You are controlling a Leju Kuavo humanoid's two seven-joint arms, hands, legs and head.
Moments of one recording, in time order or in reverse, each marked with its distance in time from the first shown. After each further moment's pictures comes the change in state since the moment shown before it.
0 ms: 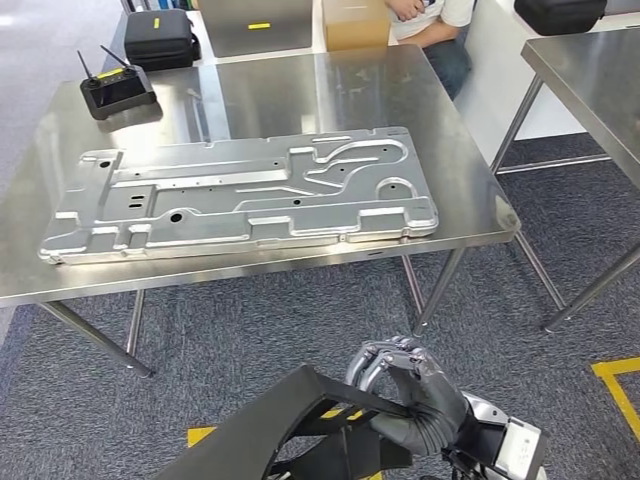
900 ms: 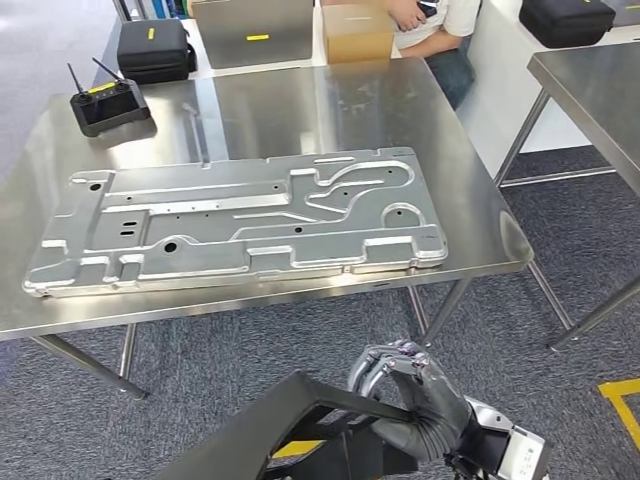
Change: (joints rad) left arm -0.009 -0.004 -0.001 0.000 -0.004 -0.010 -0.006; right arm 0.017 -0.001 -0.007 -0.023 0.019 -0.009 0.002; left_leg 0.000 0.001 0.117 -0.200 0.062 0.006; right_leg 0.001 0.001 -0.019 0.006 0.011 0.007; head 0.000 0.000
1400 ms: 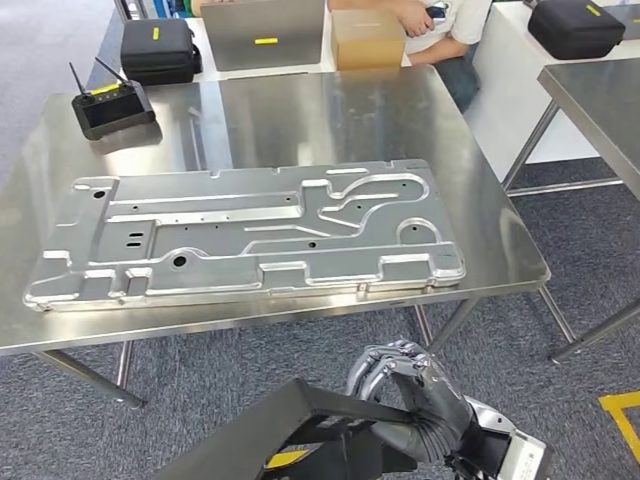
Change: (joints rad) left arm 0.006 -0.001 -0.001 0.000 -0.006 -0.001 -0.003; right arm 0.005 -0.004 -0.010 -0.016 0.014 -0.006 -0.001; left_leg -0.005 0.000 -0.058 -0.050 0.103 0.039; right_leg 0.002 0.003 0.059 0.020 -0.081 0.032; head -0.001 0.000
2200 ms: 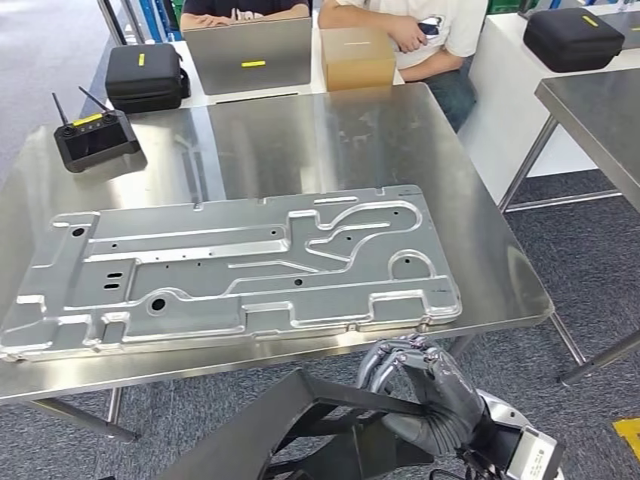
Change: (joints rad) left arm -0.007 -0.010 -0.001 0.000 0.000 -0.001 -0.004; right arm -0.003 -0.024 -0.032 -0.015 0.008 0.004 0.014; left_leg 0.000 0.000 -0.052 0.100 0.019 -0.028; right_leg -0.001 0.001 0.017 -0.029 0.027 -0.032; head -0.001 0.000
